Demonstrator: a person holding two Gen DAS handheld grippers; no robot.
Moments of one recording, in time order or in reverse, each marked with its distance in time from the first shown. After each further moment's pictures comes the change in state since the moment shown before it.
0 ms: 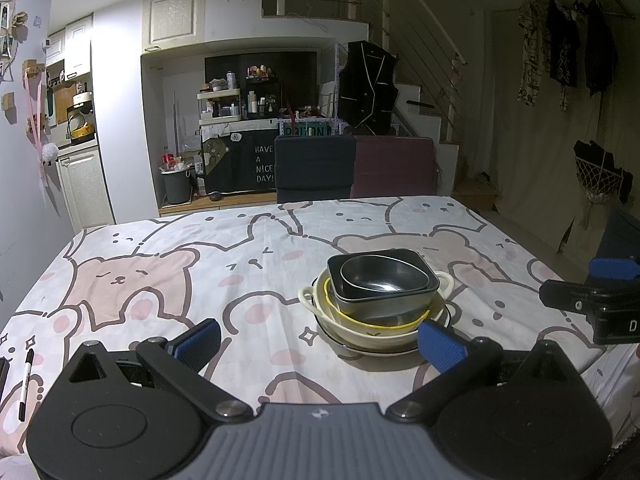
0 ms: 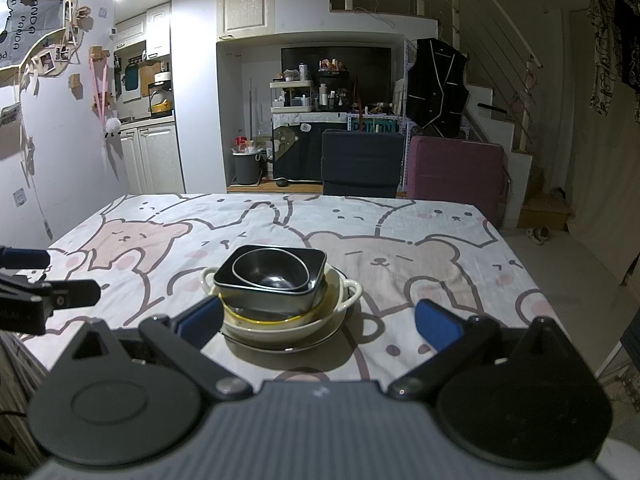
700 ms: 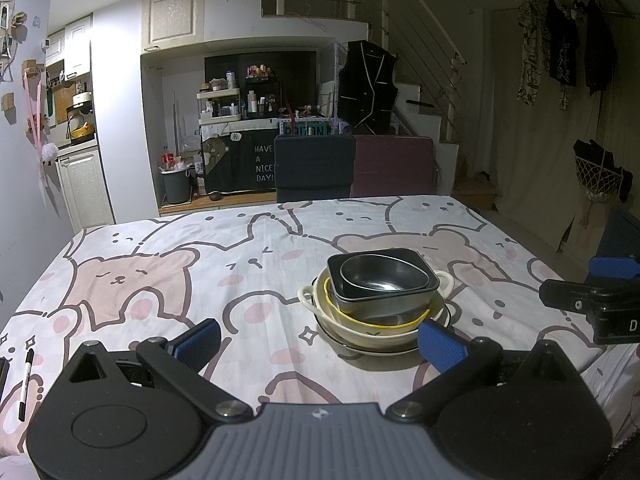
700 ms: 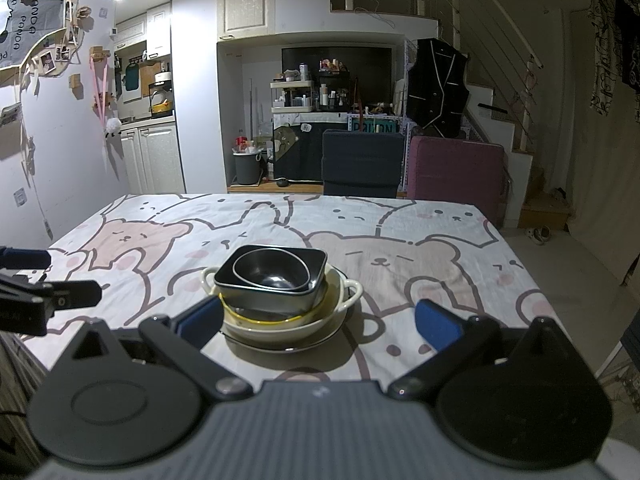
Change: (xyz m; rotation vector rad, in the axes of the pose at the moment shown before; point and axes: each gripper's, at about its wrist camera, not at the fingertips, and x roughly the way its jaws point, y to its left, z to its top) left arm 0.000 0.000 0.000 0.000 0.000 0.001; right arm 0.000 0.001 0.000 0.001 0.000 0.000
